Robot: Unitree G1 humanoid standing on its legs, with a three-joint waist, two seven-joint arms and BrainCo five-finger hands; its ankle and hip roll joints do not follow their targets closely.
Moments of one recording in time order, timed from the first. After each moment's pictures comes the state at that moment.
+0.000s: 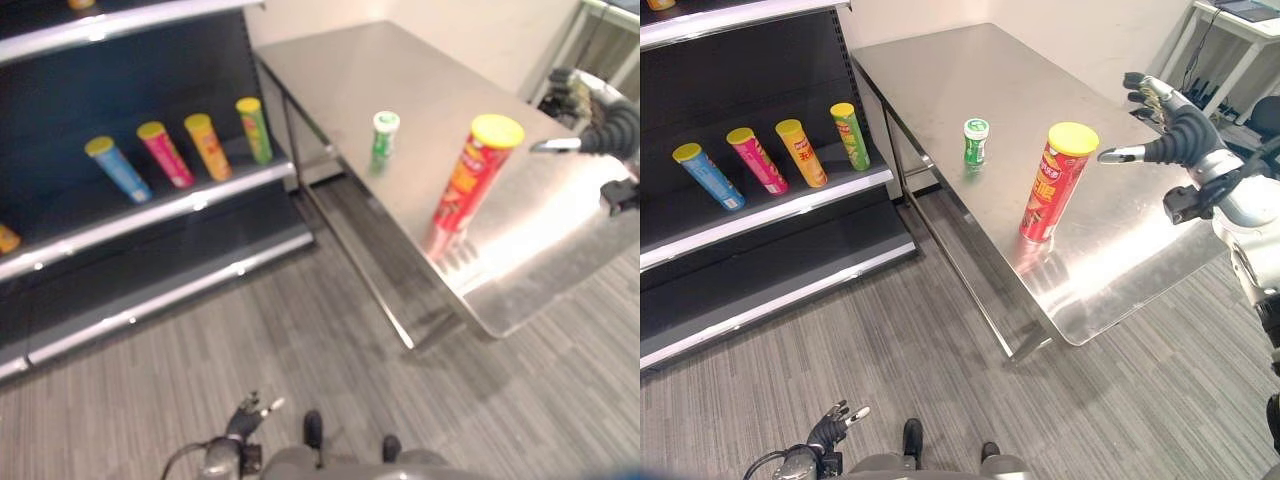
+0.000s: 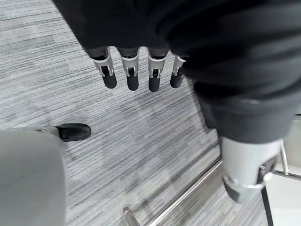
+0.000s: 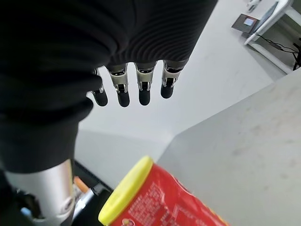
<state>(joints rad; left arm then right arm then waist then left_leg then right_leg) 0.10 0.23 -0.16 0.95 -0.30 -0.15 -0.01 -0.78 -1.20 0.43 0.36 0.47 -0.17 0.15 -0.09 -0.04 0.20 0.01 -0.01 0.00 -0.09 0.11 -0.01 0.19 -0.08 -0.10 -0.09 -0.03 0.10</state>
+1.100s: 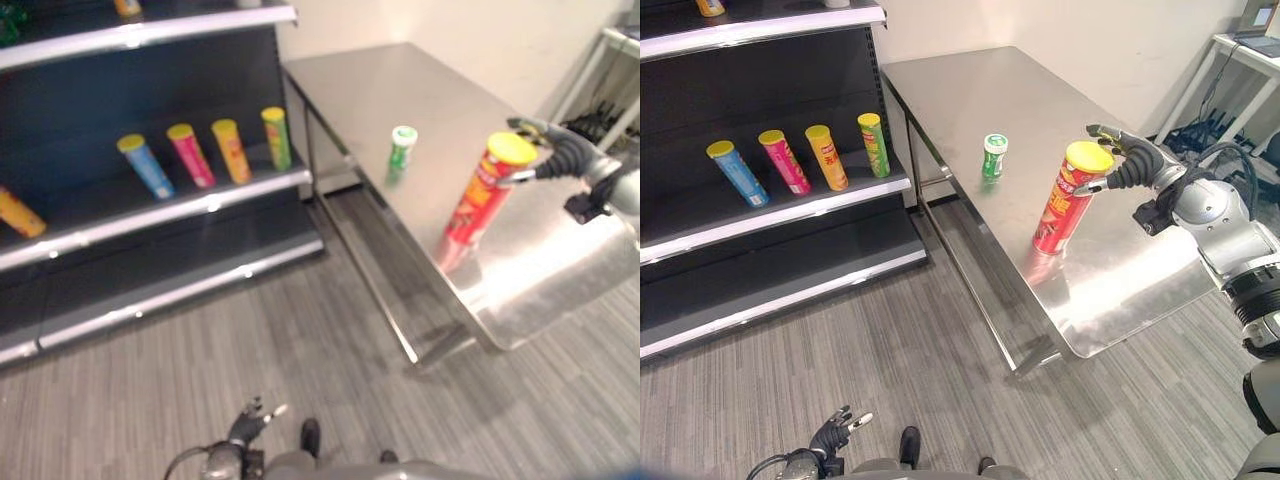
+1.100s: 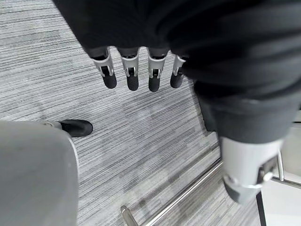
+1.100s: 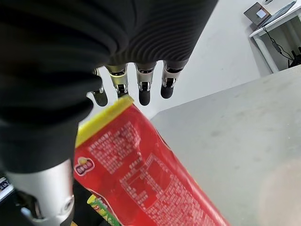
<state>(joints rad) 0.11 0.23 -0.20 0.98 -0.31 -0.16 -0.01 -0.88 -1.13 0.62 0.52 0.35 -0.12 0.19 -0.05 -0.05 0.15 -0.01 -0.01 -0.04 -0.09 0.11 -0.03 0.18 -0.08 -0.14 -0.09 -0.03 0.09</state>
